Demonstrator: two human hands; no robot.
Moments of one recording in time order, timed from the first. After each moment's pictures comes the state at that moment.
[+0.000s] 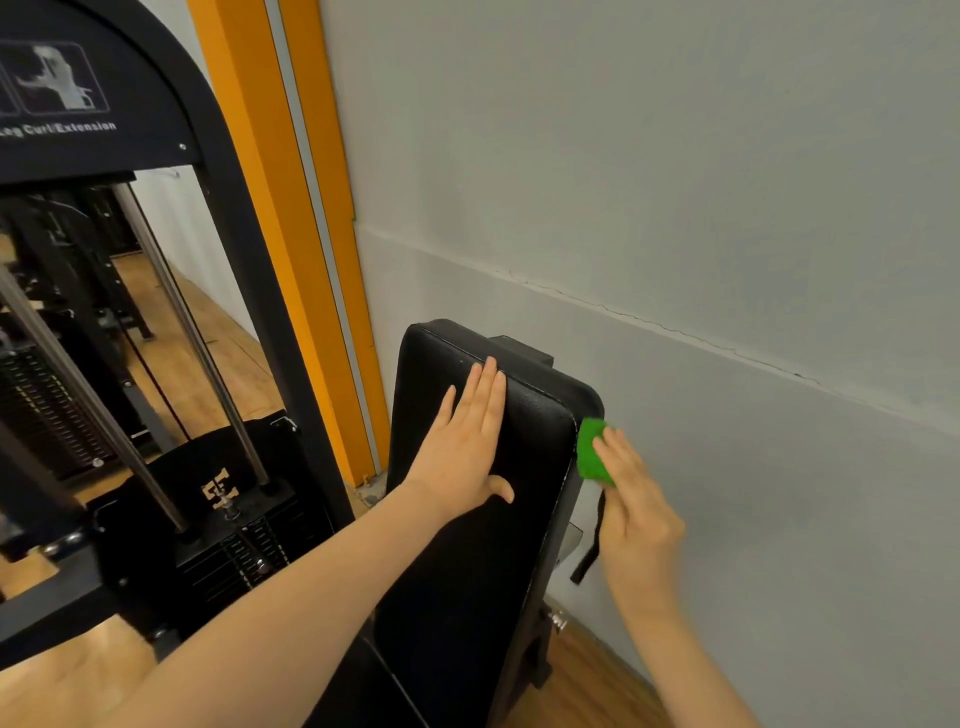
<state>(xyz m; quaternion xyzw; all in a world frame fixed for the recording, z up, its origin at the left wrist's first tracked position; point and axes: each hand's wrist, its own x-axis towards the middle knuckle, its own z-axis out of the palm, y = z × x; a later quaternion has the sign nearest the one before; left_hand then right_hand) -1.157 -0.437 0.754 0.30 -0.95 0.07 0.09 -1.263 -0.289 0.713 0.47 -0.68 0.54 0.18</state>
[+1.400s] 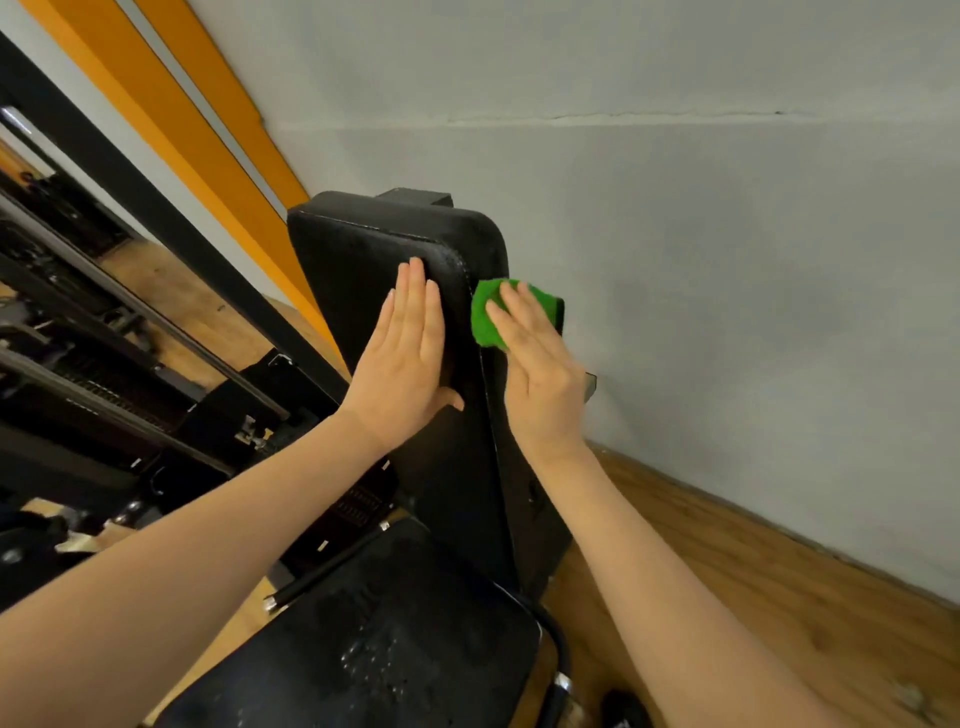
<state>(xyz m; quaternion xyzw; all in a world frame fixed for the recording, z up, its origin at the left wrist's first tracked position) -1.153 -0.409 0.719 0.16 -0.95 0.21 0.15 -1.259 -0.311 0.664 0.42 -0.62 0.64 0.18</state>
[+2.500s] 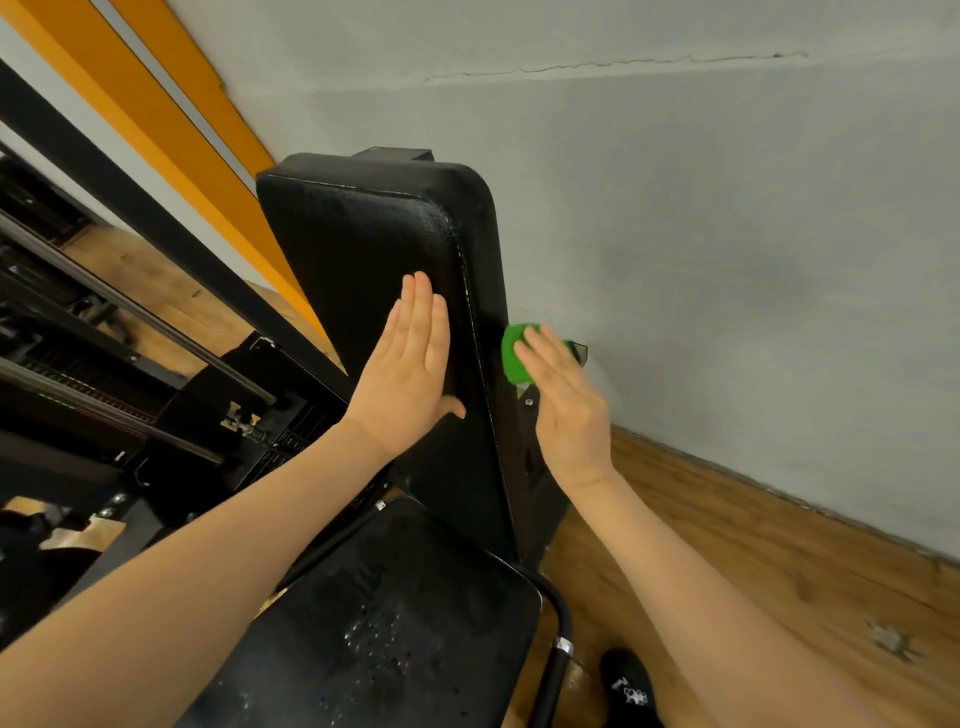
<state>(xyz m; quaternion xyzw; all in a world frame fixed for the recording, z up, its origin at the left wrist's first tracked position) -1.144 -0.405 0.682 0.13 -0.96 0.22 0.12 -1.255 -0.277 0.597 0.44 -0.68 0.56 0.16</state>
